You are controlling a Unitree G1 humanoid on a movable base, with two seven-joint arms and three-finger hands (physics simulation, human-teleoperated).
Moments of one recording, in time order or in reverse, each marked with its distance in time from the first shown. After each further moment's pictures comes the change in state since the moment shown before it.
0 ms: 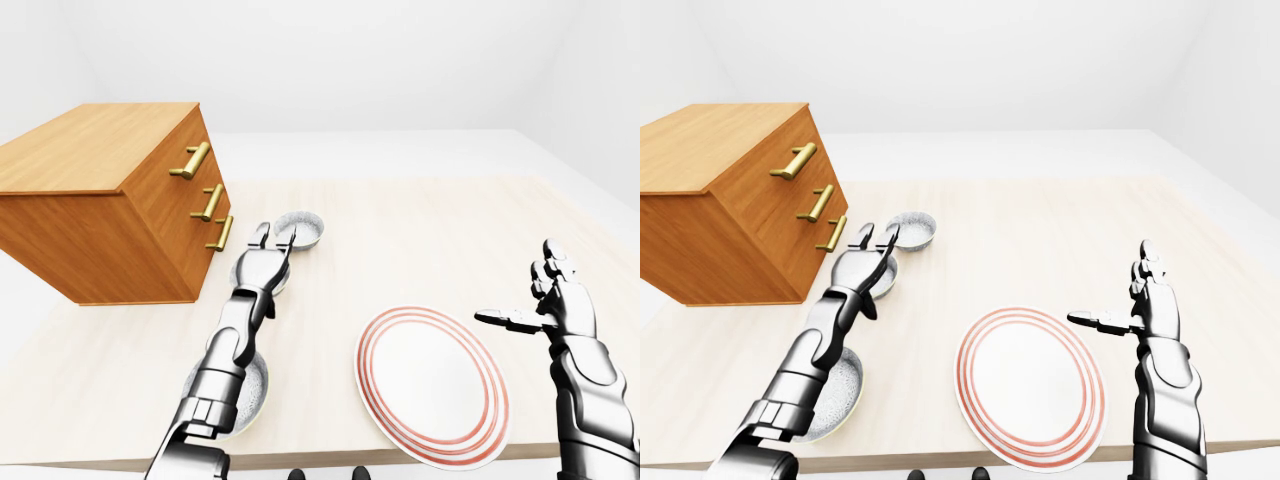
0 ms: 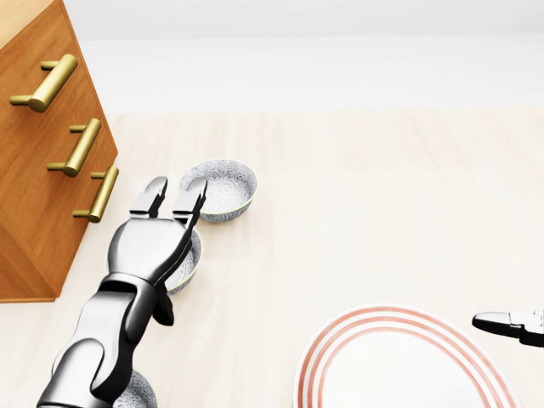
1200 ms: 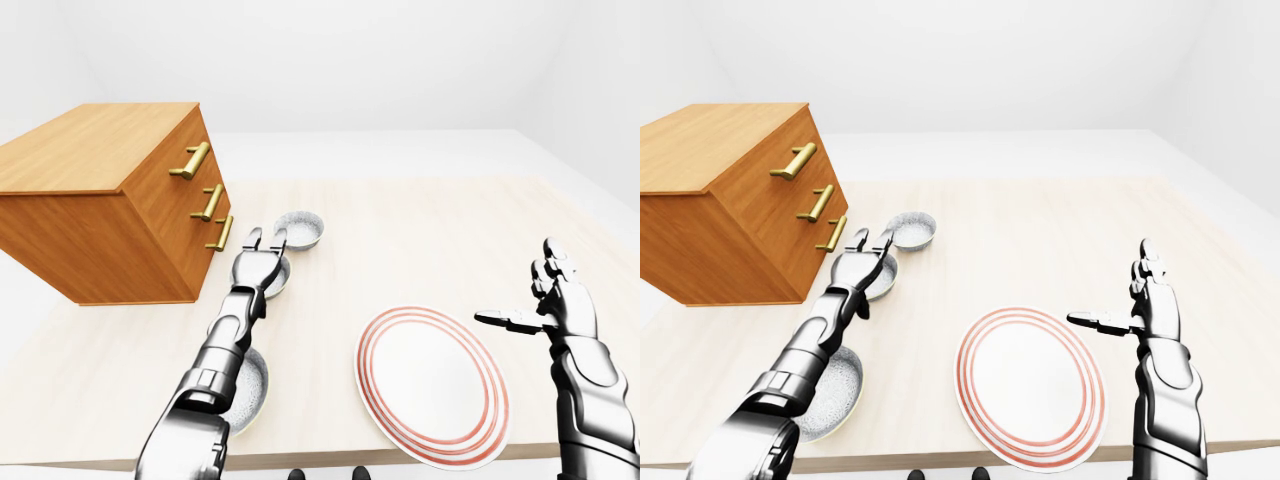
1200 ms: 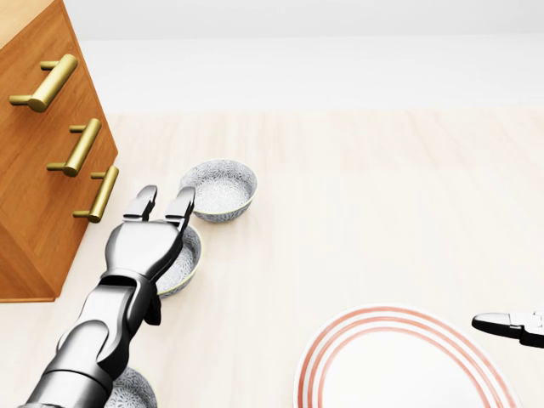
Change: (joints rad) left arm -0.152 0.032 -0.004 0.359 0.037 0.010 0.135; right arm 0.008 0.006 -0.001 -0.022 -0.008 0.000 0.005
